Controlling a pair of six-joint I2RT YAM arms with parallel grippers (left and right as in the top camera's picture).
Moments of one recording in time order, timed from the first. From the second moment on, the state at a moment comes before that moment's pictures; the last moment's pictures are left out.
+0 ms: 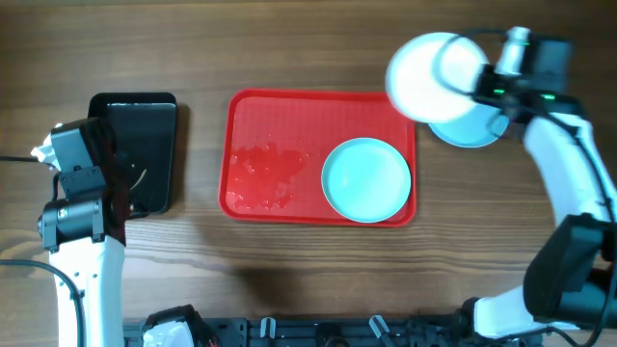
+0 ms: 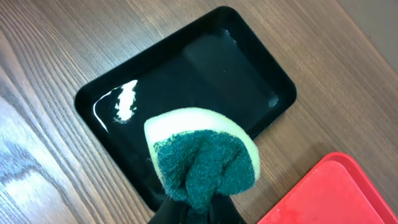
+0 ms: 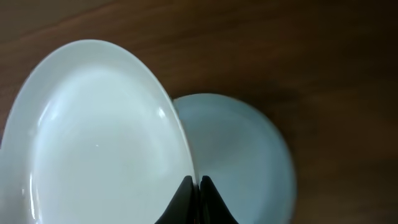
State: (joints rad) left arm 0.23 1.09 0.98 -0.80 -0.23 -0.65; right arm -0.20 1.68 1.23 -0.39 -0.09 0.14
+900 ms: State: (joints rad) left arm 0.23 1.09 0.98 -0.78 -0.22 -0.65; right arm 0.28 1.77 1.12 -0.71 -0.04 0.08
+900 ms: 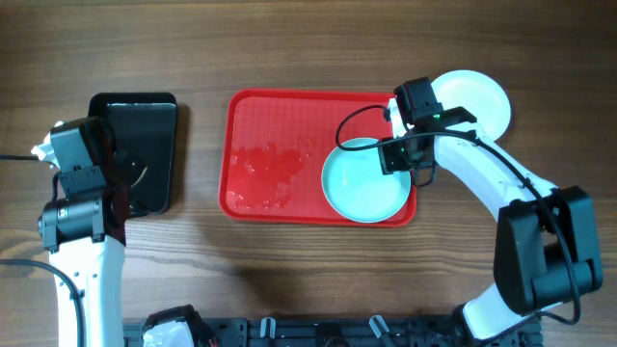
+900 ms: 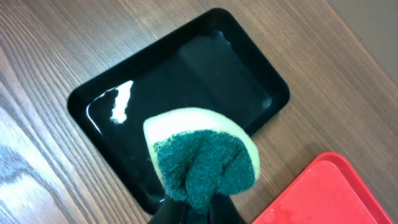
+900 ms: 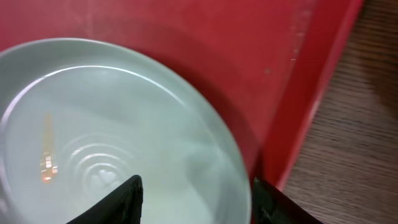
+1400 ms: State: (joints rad) left arm 0.23 1.11 0.98 -0.77 0.07 -0.65; right arm 0.28 1.79 1.02 -0.55 -0.18 0.02
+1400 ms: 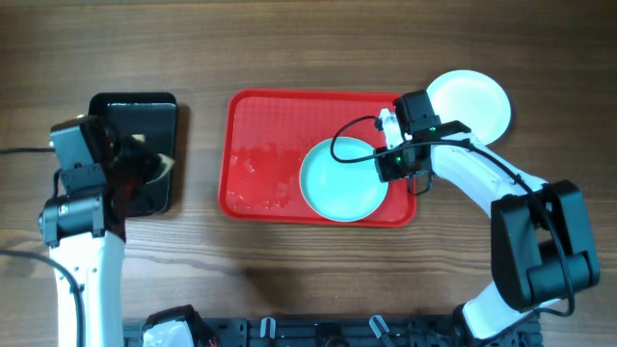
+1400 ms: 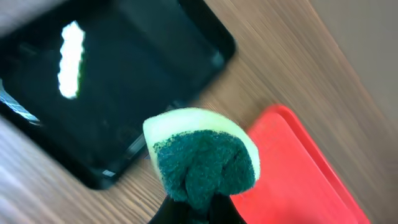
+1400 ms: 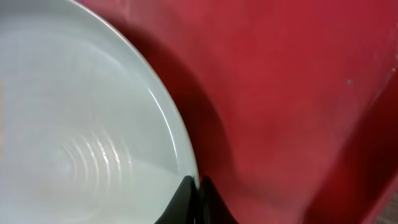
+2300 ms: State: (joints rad) left arm -0.56 1.82 1.00 -0.30 -0.26 -0.68; right arm 0.36 1.89 1.06 -0.41 -0.31 0.11
